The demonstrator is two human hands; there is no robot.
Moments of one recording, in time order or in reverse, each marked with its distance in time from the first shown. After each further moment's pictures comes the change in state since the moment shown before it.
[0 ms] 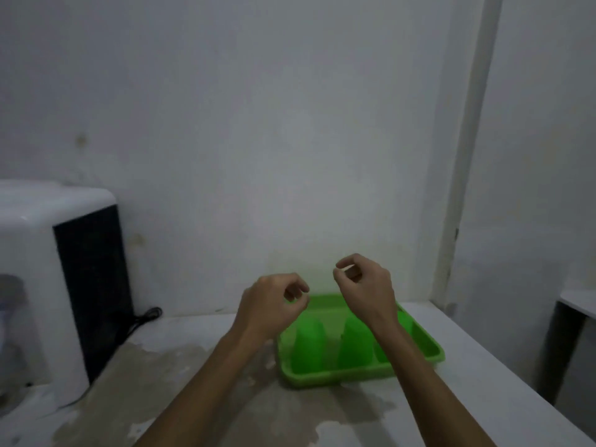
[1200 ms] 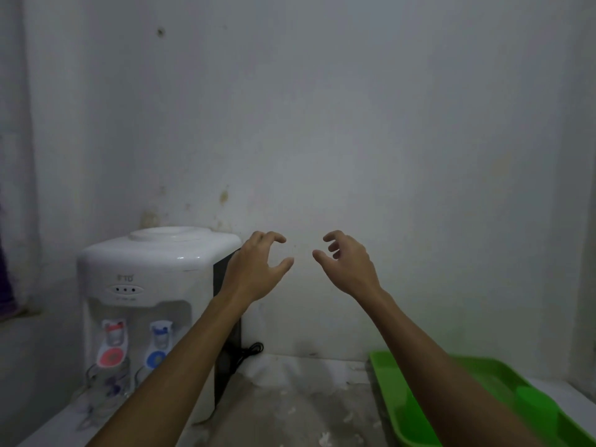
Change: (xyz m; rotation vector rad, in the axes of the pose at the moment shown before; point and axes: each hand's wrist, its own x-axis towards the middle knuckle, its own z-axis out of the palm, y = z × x) left_hand 0.026 -0.114 -0.222 0.228 0.353 -0.011; right_hand 0.046 -0.194 0.142 0.046 -0.193 -0.339
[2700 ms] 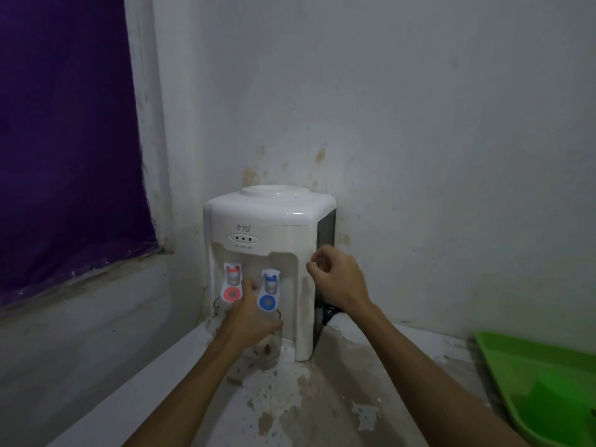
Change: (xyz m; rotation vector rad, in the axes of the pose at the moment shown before) left_hand -0.178 -0.166 -0.057 -0.081 -0.149 -0.613; right_hand -0.079 -0.092 0.178 0.285 -0.257 -0.113
